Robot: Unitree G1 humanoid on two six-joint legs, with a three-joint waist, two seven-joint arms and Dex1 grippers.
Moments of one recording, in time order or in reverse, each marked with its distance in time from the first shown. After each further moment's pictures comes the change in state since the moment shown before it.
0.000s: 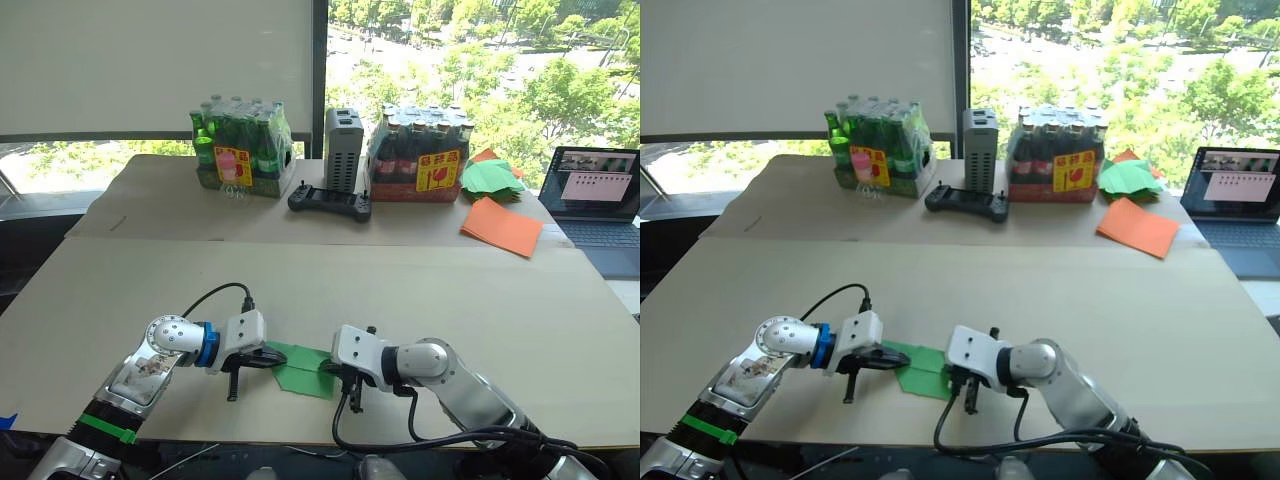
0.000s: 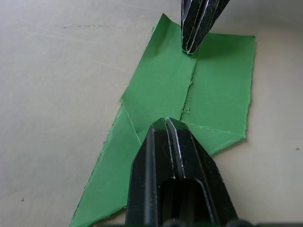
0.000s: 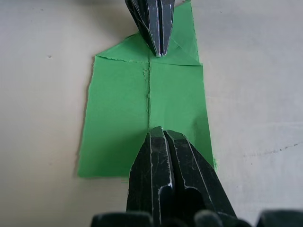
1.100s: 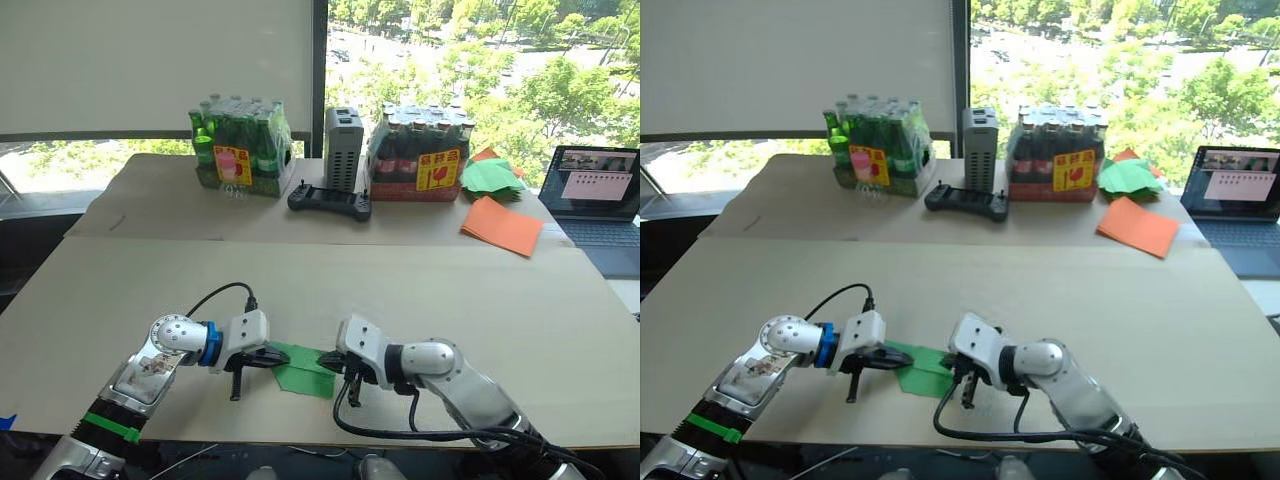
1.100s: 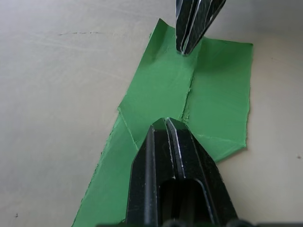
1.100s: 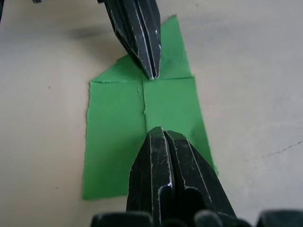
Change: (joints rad) left arm -0.011 -0.026 -0.012 0.009 0.001 -0.005 -0.013; right arm 0.007 0.077 -0.038 0.028 0.067 0.023 -0.029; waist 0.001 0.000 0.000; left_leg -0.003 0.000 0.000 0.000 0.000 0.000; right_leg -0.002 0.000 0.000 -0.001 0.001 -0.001
